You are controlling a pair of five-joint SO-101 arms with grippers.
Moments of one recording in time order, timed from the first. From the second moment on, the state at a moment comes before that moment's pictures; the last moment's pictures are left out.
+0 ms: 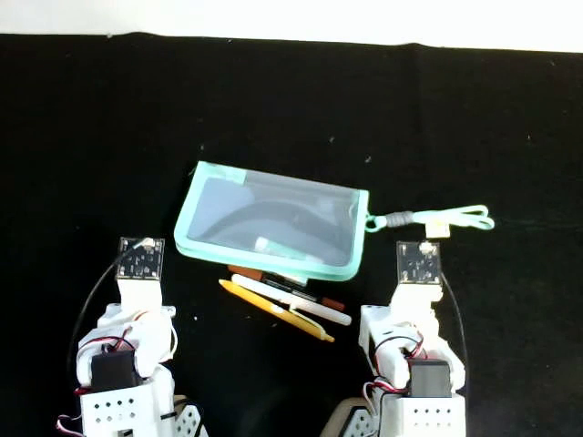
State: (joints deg) left arm -15.7 -103.3 96.5 76.7 -9.3; right arm -1.6 -104.4 96.0 71.2 -0.7
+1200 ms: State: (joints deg) left arm -15.7 -103.3 96.5 76.7 -9.3; right arm -1.6 -104.4 96.0 71.2 -0.7
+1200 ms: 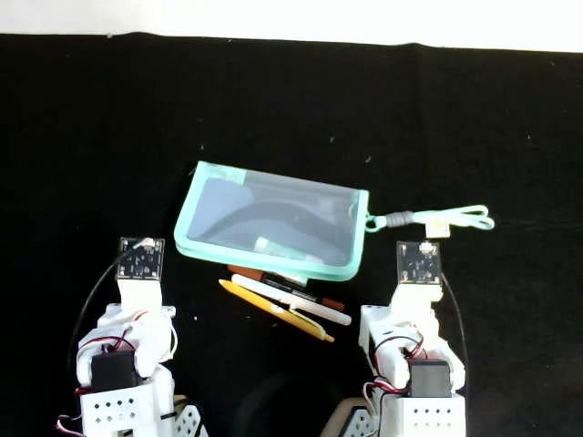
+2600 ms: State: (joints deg) left arm 17.9 -103.3 96.5 64.0 -9.2; right arm -1.6 -104.4 96.0 71.2 -0.7
